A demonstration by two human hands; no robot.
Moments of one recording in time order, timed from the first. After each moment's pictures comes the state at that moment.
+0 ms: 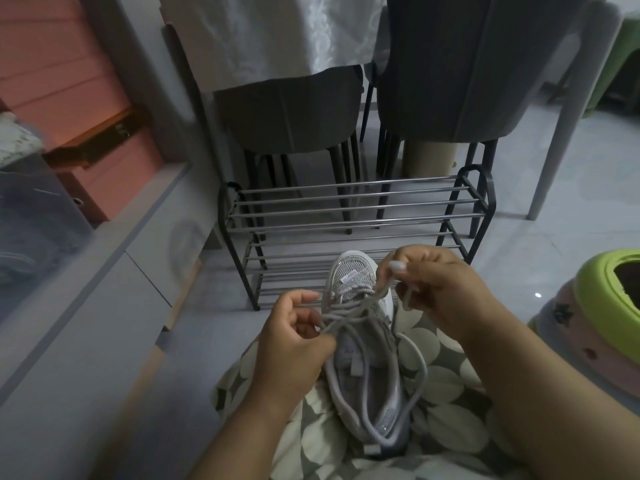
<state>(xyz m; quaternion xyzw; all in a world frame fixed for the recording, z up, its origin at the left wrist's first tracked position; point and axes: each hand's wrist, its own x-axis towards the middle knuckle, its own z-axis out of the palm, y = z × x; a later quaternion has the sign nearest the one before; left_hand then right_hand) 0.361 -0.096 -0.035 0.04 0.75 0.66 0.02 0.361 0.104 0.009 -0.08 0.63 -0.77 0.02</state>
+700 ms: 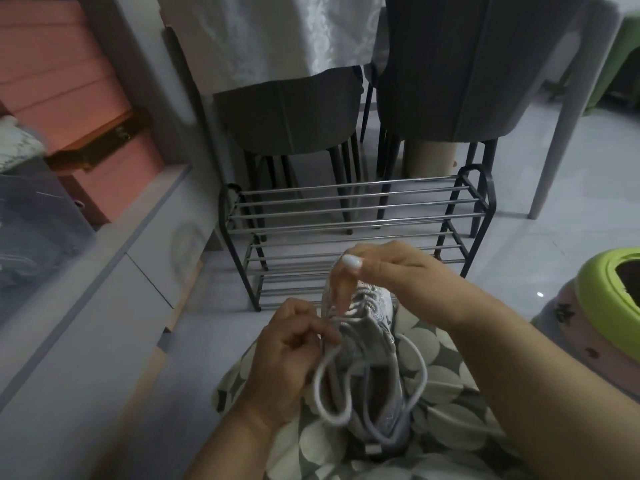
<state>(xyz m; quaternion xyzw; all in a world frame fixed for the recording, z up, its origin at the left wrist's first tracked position) 0.366 -0.111 -0.034 0.17 0.73 0.66 0.04 0.361 0.077 0.049 -0.22 0.79 -0.57 0.06</state>
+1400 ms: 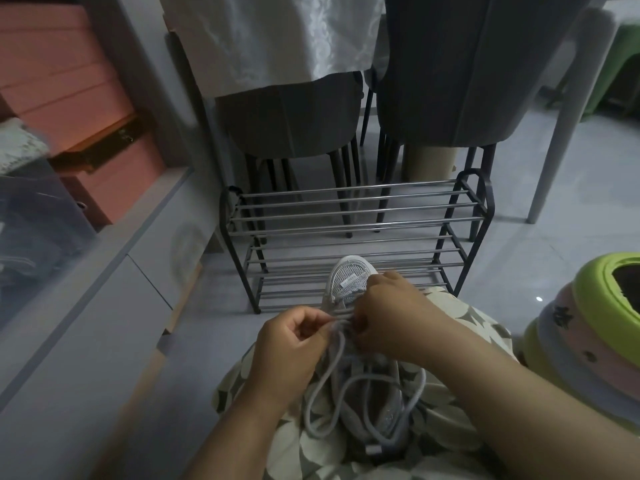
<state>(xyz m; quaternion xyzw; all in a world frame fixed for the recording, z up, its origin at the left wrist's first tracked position) 0.357 -0.104 -0.040 0.08 0.78 0.62 0.02 0.364 0.058 0.014 -0.12 0.99 -0.04 0.03</state>
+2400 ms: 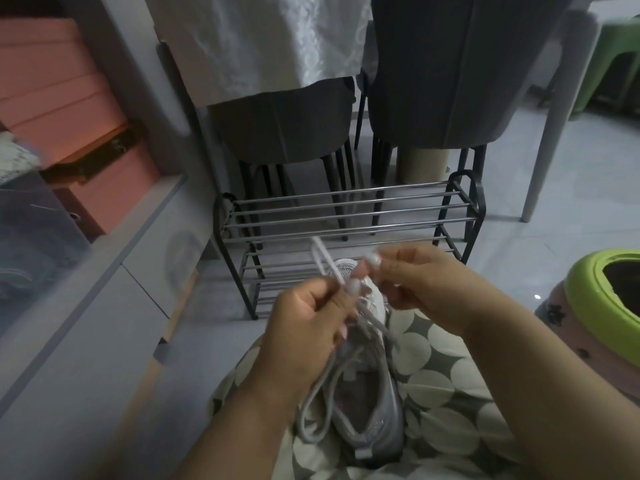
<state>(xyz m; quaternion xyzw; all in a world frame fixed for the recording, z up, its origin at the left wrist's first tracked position) 0.374 -0.074 0.027 0.13 0.70 0.69 0.10 0.371 0.104 0.044 -0.06 0.73 -0.68 0.09</state>
